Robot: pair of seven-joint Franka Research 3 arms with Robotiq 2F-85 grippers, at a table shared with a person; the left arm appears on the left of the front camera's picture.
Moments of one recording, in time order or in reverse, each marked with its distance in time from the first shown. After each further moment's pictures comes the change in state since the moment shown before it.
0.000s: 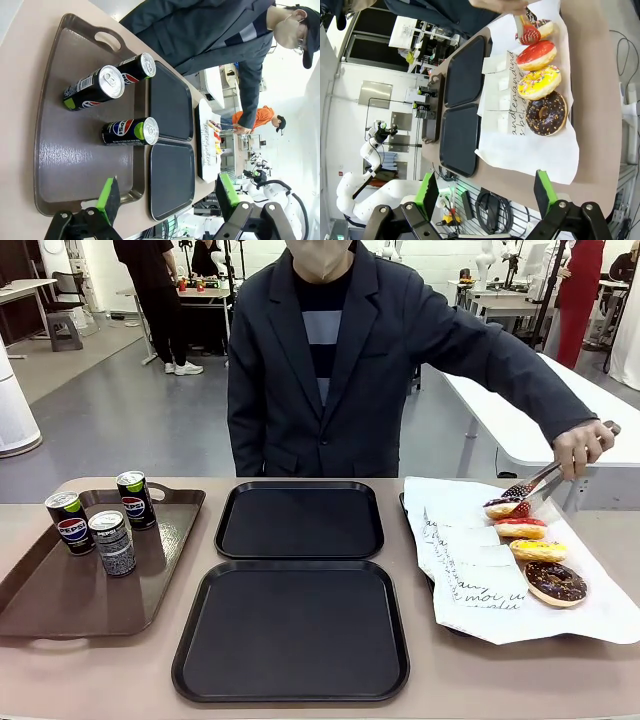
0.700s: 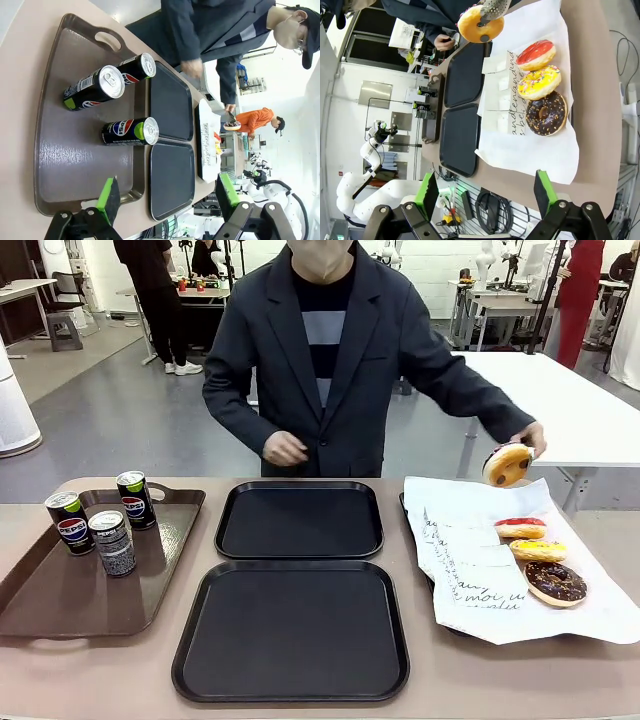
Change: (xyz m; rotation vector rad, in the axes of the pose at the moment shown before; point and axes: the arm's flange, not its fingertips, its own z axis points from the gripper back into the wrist) left arm 0.000 0.000 0.000 0.000 -0.001 0.001; right arm 0.000 0.000 0.000 0.000 0.000 0.000
